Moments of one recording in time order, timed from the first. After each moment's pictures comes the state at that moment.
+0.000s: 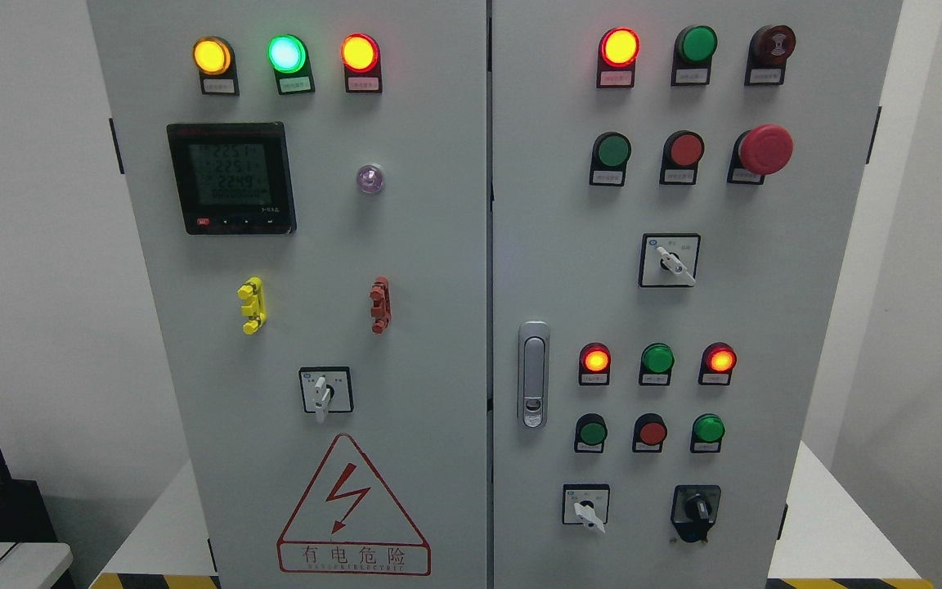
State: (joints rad) left arm 0.23 0.03 0.72 -1.59 -0.08 -0.39 -0.15; right arm 0.12 0.12 0.00 -0.11 0.00 0.01 -0.06
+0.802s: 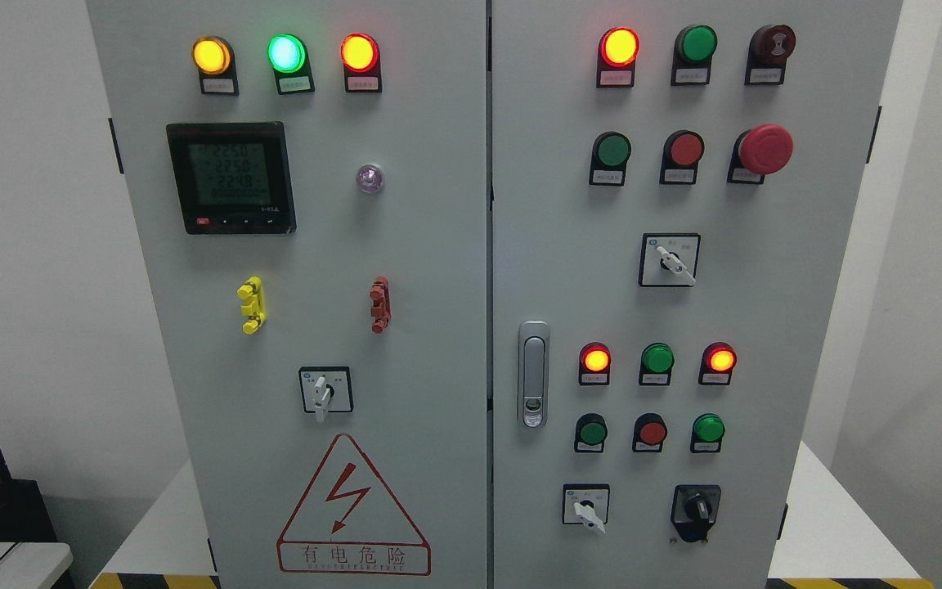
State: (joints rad) left arm 0.09 0.06 0.40 -1.86 -0.09 -0.29 0.03; right arm 0.12 0.12 0.00 -0.11 0.00 0.01 -0.06
